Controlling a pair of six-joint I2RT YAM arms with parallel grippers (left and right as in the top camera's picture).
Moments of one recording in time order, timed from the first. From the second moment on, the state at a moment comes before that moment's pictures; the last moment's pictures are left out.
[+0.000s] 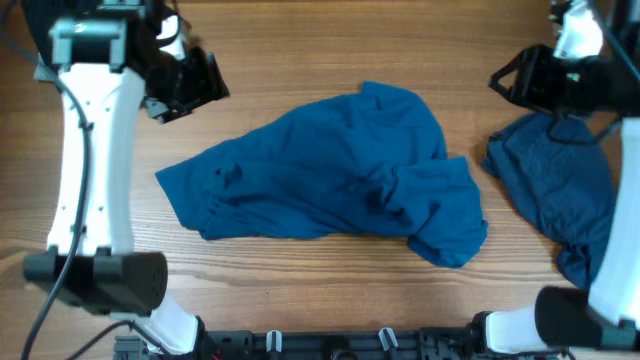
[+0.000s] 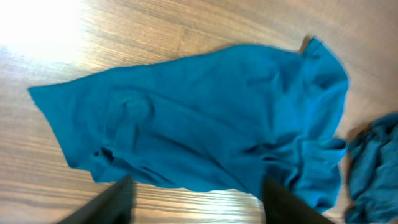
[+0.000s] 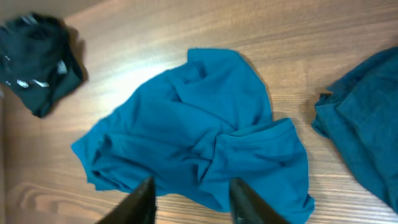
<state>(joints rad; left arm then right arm) -0.07 1.83 2.05 -1.53 0.21 -0.40 -0.08 1.65 2.12 -1.56 -0.35 0.16</state>
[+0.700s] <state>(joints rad) -0.07 2.15 2.05 -1.49 0.12 -0.42 0.01 2.05 2.11 -1.46 -0.34 0.16</state>
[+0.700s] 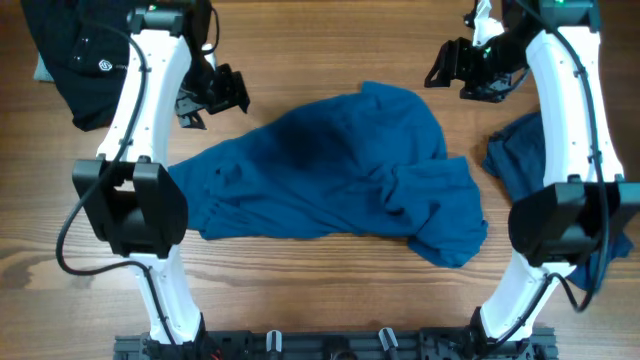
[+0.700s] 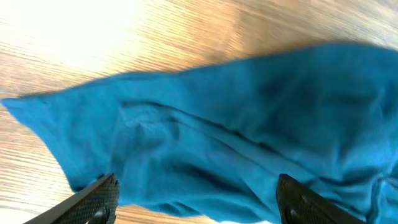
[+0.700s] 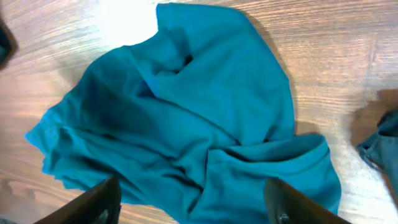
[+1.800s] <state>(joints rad) 0.15 2.33 1.93 -1.41 0.12 -0.45 0.01 2.14 2.10 -1.37 -0.31 0.22</state>
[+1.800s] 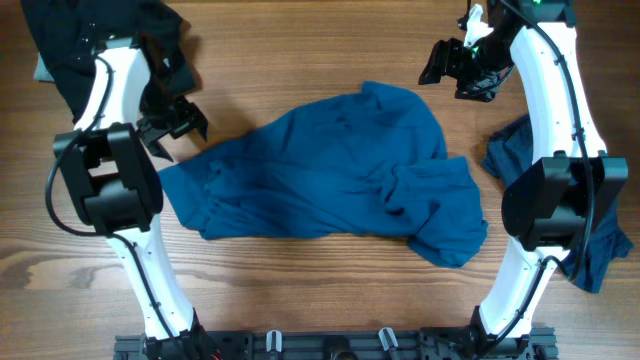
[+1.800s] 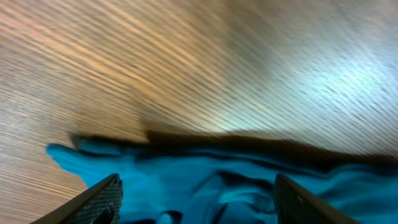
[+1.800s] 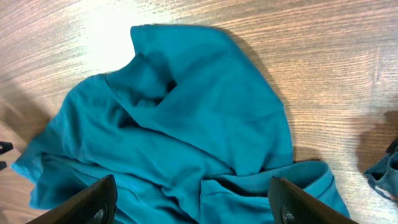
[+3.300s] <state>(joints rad) 0.18 2.33 1.78 -1.32 0.24 -0.42 0.11 2.22 2.10 -1.10 -0.30 0.18</state>
